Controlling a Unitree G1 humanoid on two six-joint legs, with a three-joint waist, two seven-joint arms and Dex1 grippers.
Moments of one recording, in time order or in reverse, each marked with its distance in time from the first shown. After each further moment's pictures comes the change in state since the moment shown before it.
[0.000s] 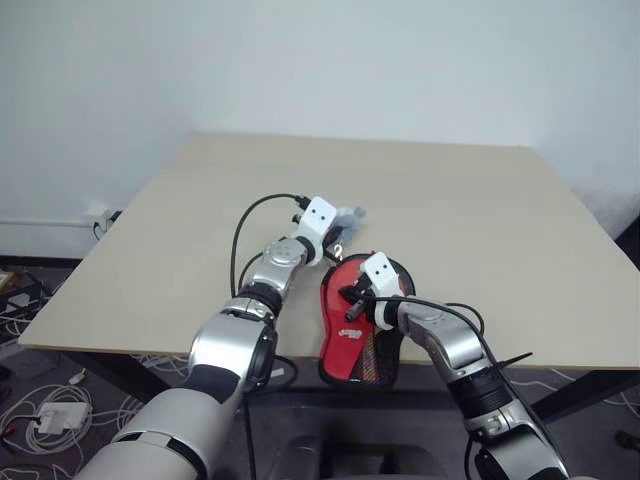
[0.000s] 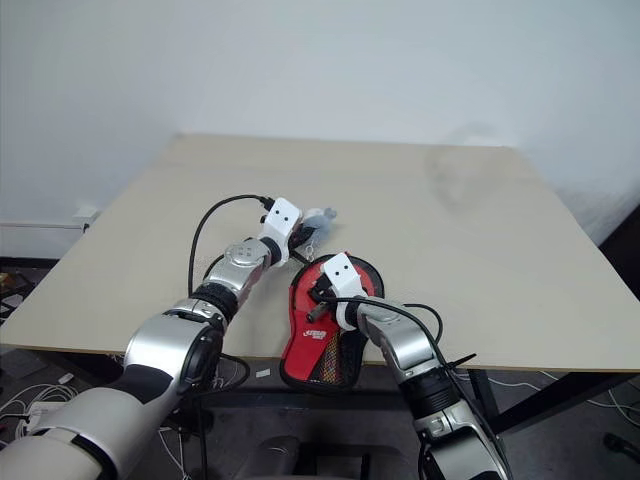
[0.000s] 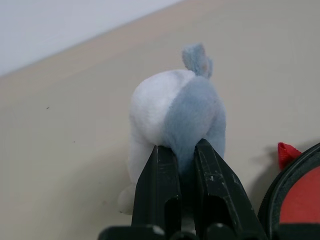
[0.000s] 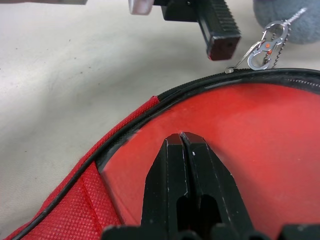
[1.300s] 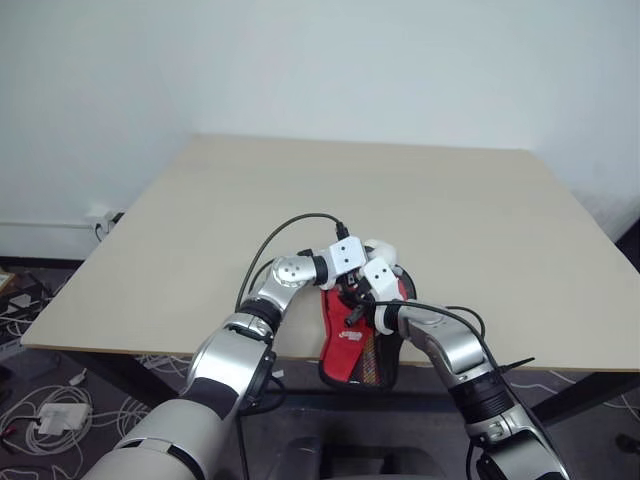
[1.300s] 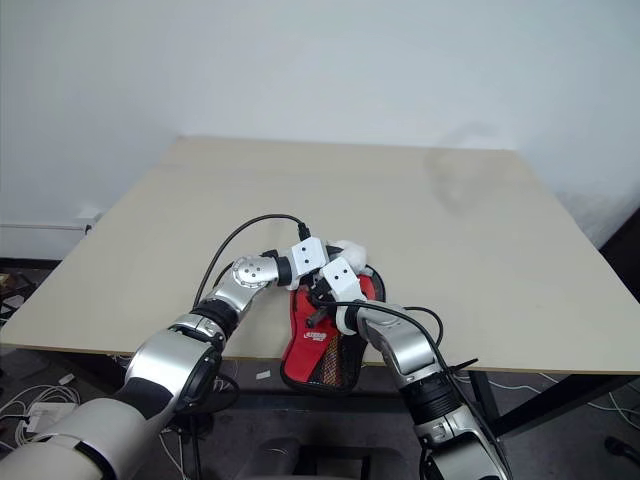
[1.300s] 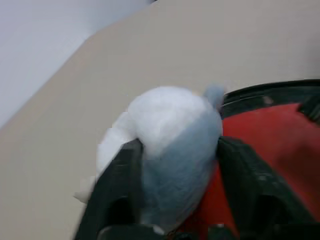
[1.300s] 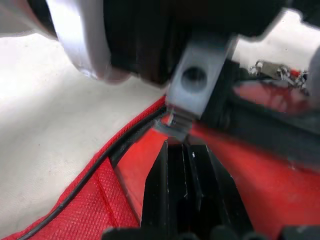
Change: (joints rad) left arm 0.096 0.020 -0.170 -0.059 0.108 -0.380 -0.382; right arm 0.017 -0.002 0.012 -0.032 0.000 0.031 0.006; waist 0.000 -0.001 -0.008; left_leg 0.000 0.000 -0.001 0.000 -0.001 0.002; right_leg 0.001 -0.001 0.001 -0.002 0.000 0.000
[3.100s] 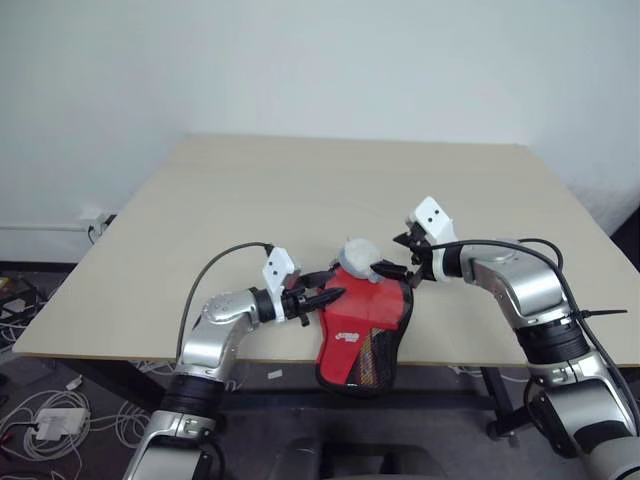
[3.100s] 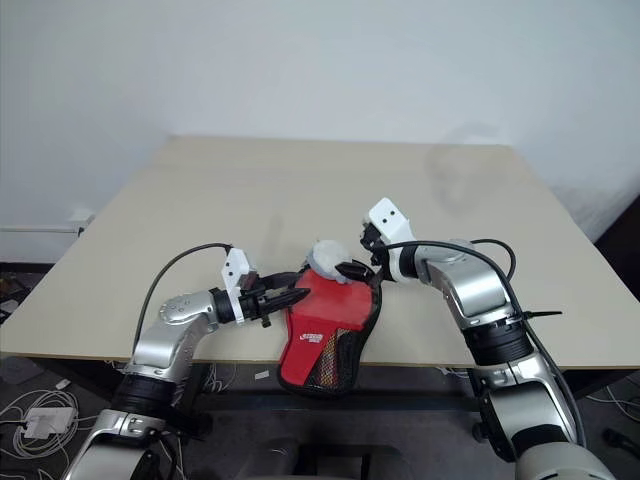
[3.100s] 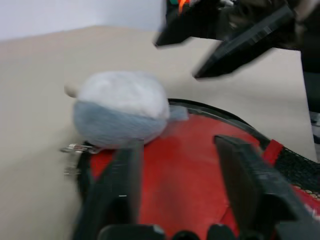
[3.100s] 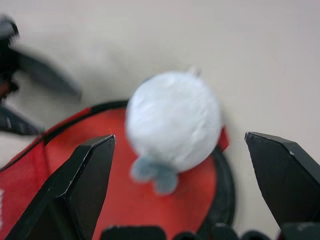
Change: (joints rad) left arm 0.597 0.193 0.077 -1.097 -0.512 0.837 -0.179; right arm -0.295 -0.359 -0.090 -0.045 0.109 0.150 0.242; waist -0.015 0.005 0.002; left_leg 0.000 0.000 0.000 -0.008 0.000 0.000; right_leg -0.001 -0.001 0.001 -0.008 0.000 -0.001
